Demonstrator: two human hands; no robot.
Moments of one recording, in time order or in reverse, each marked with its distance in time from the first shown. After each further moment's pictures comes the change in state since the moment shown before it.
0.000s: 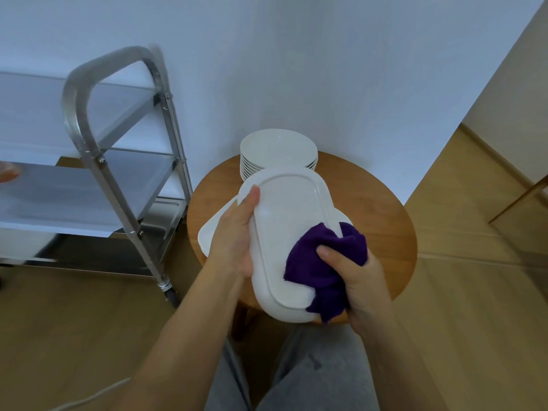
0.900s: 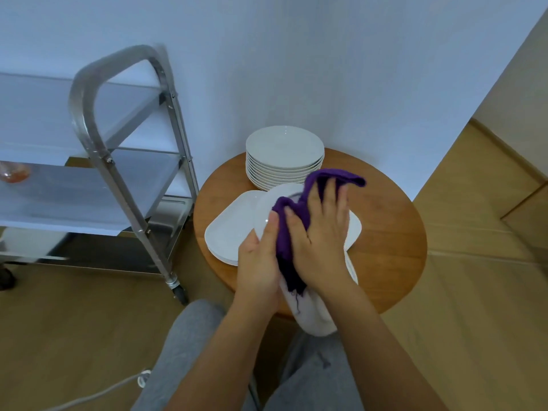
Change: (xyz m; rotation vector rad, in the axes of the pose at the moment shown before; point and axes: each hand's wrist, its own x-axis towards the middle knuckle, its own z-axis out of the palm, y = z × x) left_hand -0.025 -0.042 0.011 0.255 0.230 0.240; right_hand 0.028 0.001 0.067 -1.064 0.117 -0.520
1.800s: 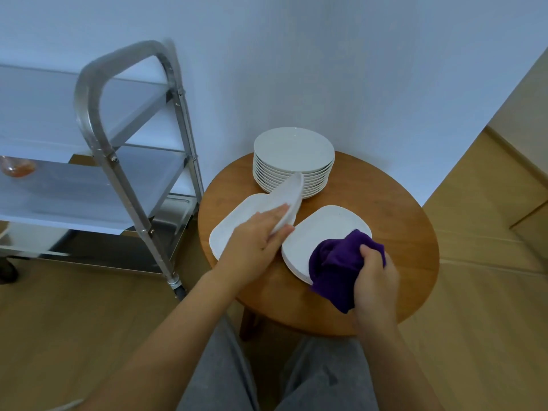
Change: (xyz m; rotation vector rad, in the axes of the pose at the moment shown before) left_hand 0.067 0.004 -0.039 1.092 -0.217 0.618; right_hand -0.019 0.052 -0.012 0.832 0.202 0.765
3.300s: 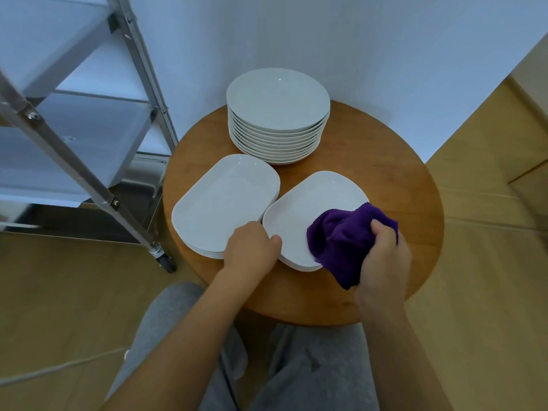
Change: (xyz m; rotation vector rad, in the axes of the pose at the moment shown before) left_hand 0.017 -0.029 0.089 0.234 -0.299 -0.597; right_hand 0.053 0.013 -0.009 0.065 0.087 -0.024
